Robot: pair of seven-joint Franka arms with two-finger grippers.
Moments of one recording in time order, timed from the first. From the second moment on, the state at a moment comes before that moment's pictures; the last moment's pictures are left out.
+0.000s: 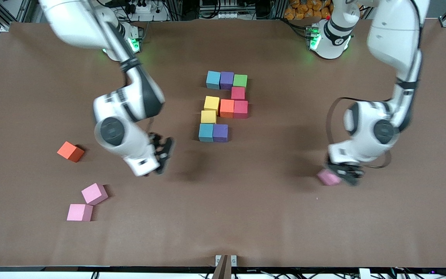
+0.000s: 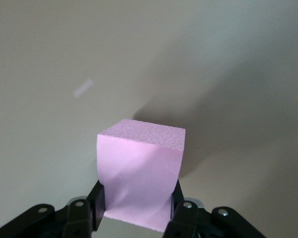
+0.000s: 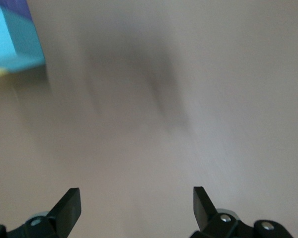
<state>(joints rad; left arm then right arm) -0.34 0.51 0.07 -1.93 -0.12 2.55 0.64 0.34 0.53 -0.04 -1.54 0.07 1.97 -0.98</state>
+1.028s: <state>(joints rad) -0.38 0.48 -0.17 -1.93 0.18 2.50 0.61 0.16 0.11 -0.12 -1.53 0.10 1.40 -0.21</state>
